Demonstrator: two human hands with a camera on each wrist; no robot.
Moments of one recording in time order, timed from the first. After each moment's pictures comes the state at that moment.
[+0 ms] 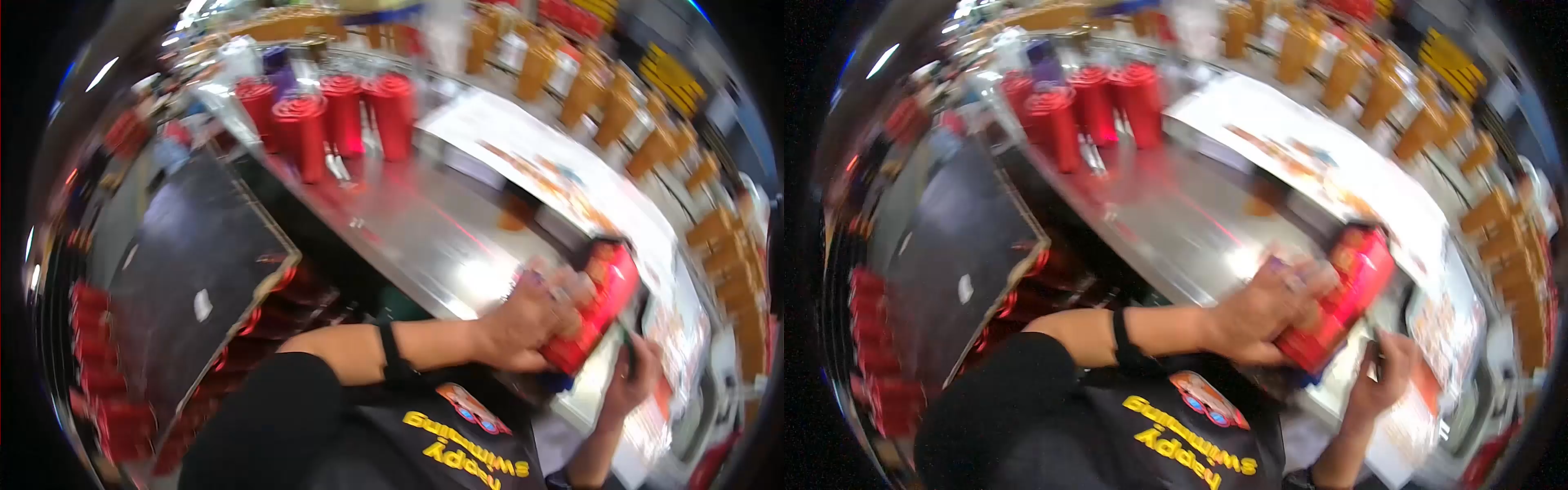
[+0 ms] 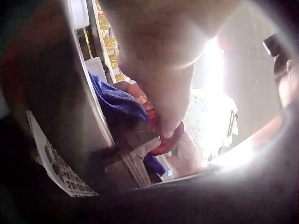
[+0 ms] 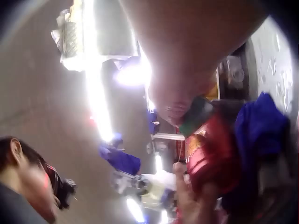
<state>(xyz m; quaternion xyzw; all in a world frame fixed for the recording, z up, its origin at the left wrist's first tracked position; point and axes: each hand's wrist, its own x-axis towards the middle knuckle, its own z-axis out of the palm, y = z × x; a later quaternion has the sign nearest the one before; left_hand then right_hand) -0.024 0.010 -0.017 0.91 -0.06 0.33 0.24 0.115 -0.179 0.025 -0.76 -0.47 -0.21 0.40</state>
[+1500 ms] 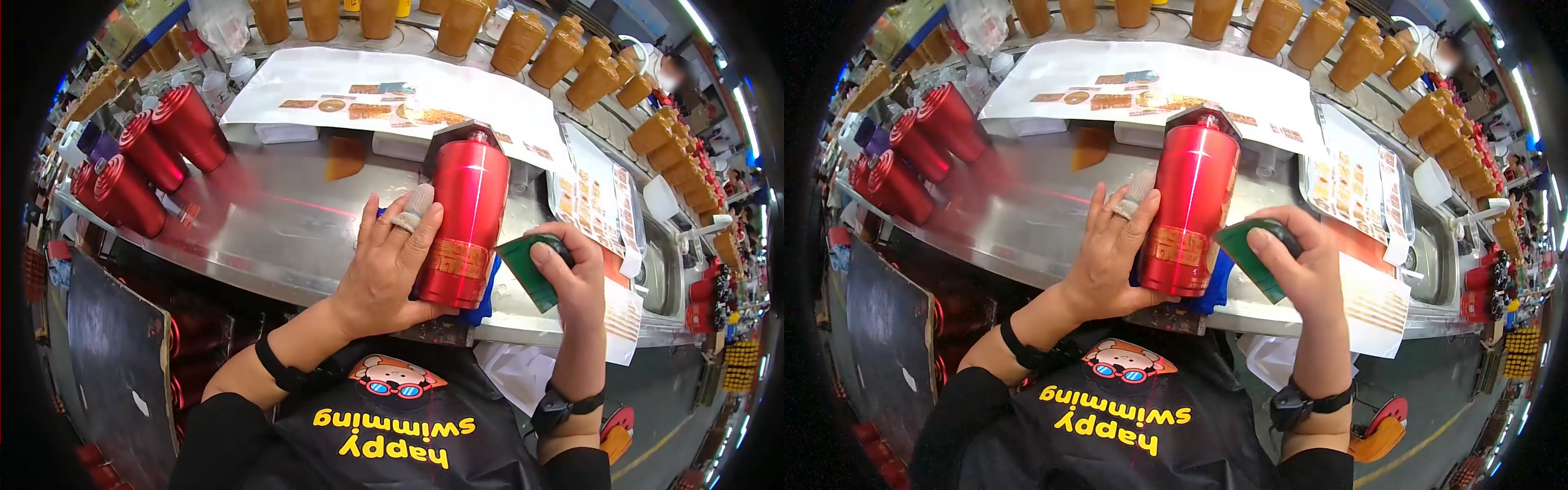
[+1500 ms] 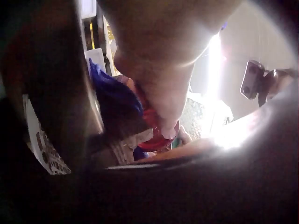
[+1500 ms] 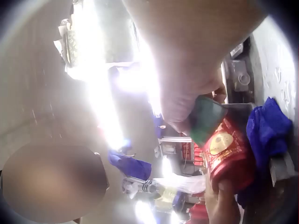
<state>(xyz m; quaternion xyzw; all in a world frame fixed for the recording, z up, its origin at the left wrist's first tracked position) -0.026 0.014 -0.001 0.94 -0.03 0.24 0.25 0.133 -0.187 0.067 -0.72 -0.30 0.22 0.59</state>
